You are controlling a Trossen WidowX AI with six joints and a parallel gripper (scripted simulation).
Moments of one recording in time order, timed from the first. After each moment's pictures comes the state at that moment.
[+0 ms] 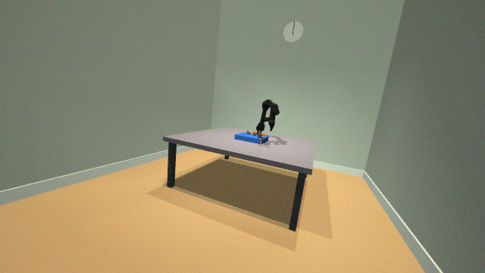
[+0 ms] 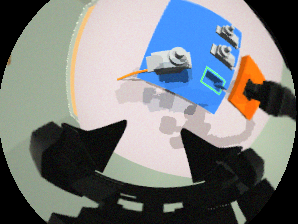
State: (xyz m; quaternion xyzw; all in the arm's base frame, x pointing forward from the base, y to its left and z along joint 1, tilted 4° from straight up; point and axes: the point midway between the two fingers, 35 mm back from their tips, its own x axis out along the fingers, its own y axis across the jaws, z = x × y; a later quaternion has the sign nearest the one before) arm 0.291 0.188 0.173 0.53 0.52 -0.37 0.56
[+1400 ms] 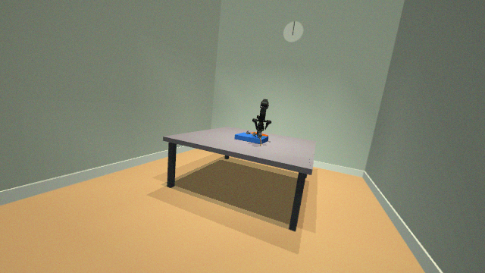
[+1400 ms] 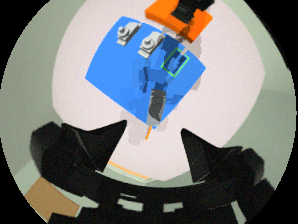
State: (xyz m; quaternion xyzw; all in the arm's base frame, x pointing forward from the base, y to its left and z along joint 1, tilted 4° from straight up) arm 0.323 0.090 0.171 0.71 0.18 -0.66 0.14
